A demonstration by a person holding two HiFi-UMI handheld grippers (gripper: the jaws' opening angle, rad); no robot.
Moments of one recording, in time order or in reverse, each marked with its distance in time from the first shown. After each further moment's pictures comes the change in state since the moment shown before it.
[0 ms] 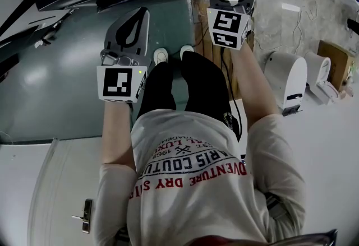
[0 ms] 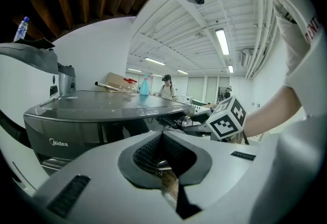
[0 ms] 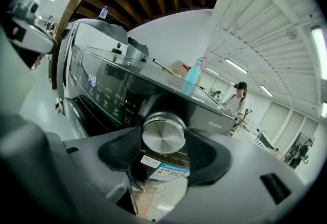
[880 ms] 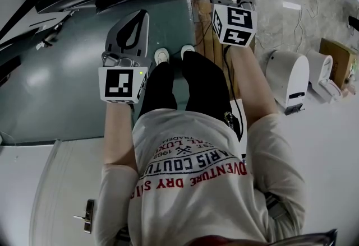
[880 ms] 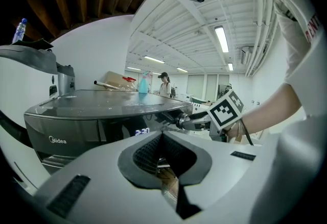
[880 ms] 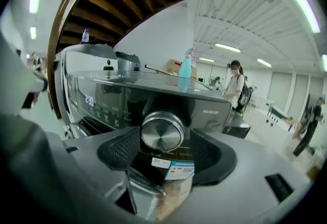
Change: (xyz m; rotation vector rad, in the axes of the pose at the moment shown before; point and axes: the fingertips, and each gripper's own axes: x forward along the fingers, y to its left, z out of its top) left arm 0.000 -0.010 -0.006 0.007 0.029 0.000; right arm -0.003 -0.010 -0.004 0.270 -0.010 0.092
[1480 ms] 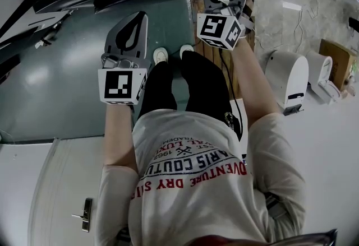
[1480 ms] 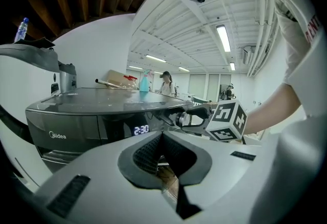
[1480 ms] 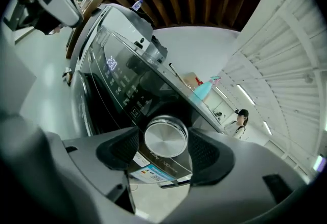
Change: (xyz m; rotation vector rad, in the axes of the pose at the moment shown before) left arm 0.001 -0.004 -0.006 -0.013 0.013 0.015; right arm 0.001 0.020 0.000 -0.599 -0.039 -0.093
